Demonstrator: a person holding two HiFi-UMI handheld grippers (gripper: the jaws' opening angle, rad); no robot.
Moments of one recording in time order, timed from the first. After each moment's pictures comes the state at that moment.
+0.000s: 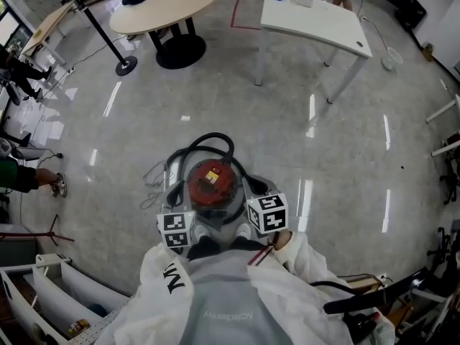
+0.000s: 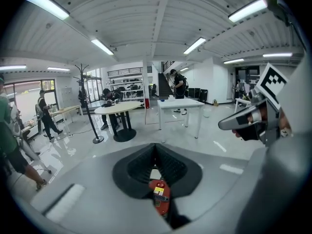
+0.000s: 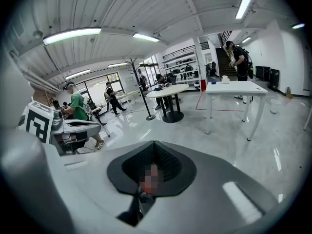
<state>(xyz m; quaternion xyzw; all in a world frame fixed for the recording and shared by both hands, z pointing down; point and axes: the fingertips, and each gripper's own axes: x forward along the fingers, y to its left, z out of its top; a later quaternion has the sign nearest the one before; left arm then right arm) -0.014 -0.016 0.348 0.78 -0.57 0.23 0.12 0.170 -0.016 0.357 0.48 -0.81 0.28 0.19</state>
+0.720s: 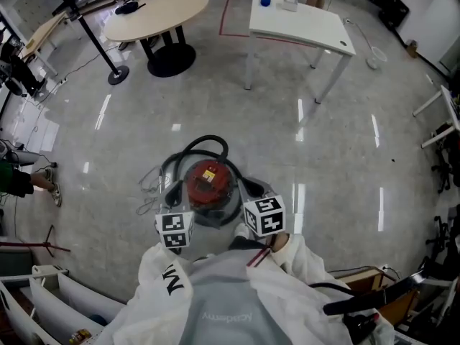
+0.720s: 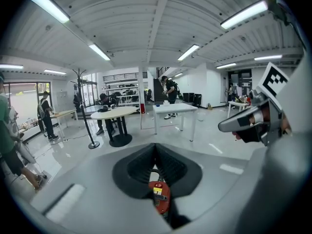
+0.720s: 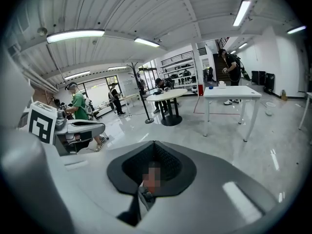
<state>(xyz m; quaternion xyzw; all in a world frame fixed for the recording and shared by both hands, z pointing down) -0.017 0.007 0.334 0.80 -0.55 0.21 0.10 0.155 0.024 0.340 0.50 -0.81 0.26 0.17</state>
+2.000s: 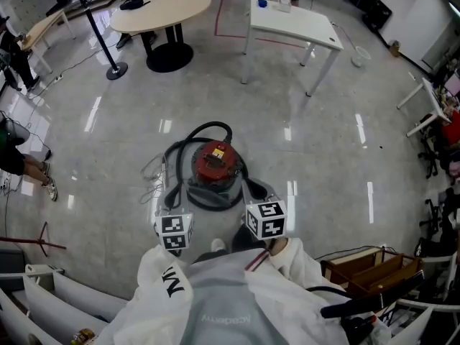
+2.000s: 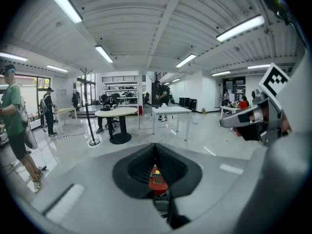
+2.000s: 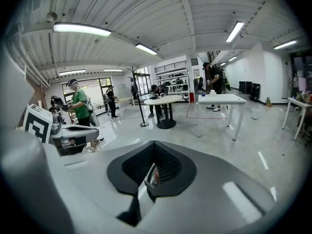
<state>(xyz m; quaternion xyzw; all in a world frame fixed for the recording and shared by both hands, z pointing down) -0.123 0.133 0.345 0.82 -0.53 0.18 0.10 0.066 0.155 0.326 0.57 -0.78 0.22 0.16</state>
